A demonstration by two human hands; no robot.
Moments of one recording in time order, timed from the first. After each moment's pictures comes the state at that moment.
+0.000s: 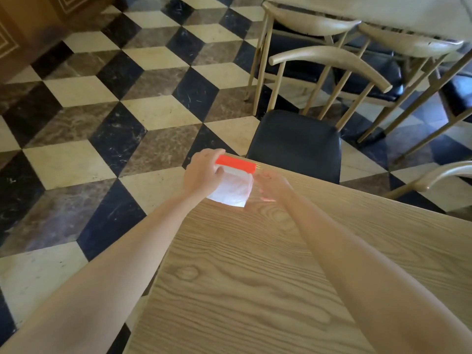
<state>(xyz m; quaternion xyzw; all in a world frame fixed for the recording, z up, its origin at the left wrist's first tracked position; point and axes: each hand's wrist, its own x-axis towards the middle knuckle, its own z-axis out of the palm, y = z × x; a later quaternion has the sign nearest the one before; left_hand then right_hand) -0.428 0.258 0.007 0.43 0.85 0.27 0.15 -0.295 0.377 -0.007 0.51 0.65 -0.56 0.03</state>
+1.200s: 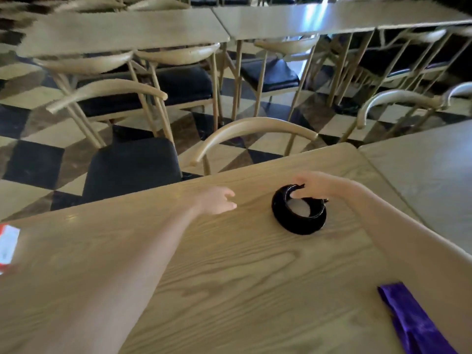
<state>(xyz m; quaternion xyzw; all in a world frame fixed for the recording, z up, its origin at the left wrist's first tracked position) 0.064 0.472 0.090 0.67 0.63 -0.04 0.39 0.309 0.530 0.118 0.58 0.74 -0.32 0.13</state>
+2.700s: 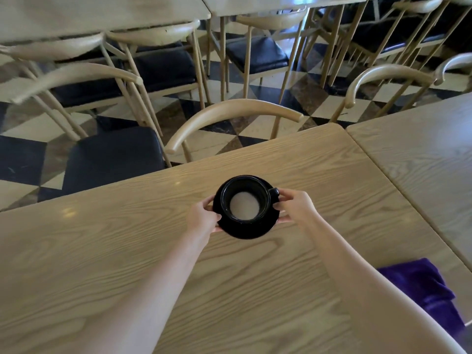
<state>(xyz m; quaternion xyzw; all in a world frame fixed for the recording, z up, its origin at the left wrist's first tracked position) 0.135 0.448 0.000 0.21 0.69 0.39 0.57 0.343 0.488 0.011 0.65 0.41 -0.58 -0.25</state>
